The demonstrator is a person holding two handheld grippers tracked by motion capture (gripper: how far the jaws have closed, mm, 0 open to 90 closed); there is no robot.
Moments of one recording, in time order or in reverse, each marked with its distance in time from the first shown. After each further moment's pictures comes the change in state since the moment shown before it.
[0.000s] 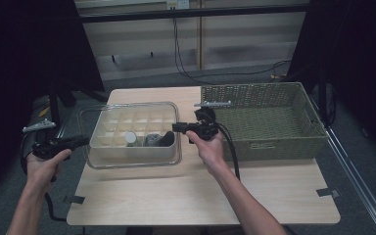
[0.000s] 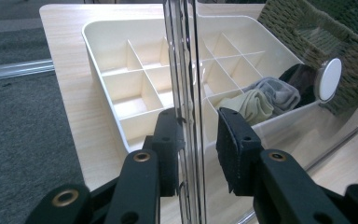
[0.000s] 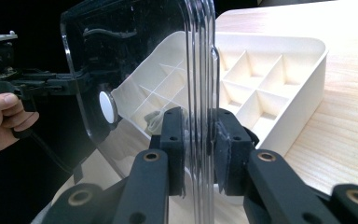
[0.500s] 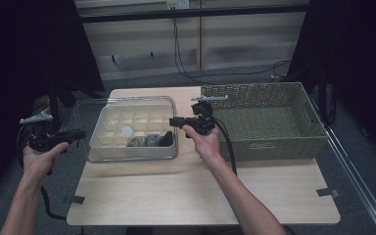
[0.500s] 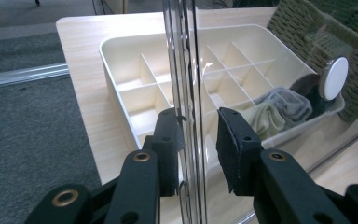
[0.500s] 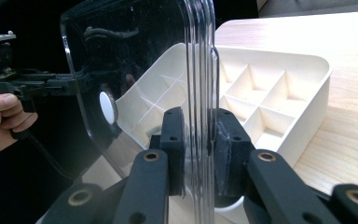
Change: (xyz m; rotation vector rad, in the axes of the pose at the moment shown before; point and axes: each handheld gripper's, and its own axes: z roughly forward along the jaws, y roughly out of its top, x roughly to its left) left arm 0.008 0.020 -0.003 0.004 0.031 0.017; right arm 0.002 0.014 0.008 -0.018 0.003 -0.001
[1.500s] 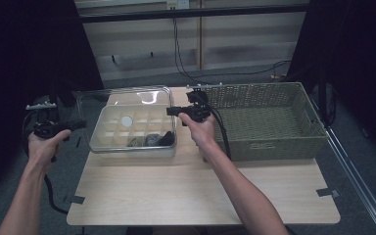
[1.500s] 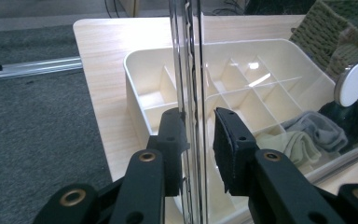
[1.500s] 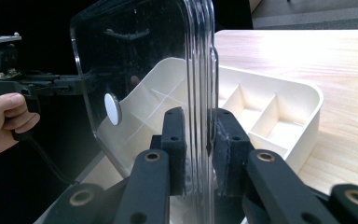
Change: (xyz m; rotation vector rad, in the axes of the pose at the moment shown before) left arm 0.025 0.023 0.024 0.021 0.021 -0.048; right arm -0.007 0.031 0.017 0.011 -0.027 -0.001
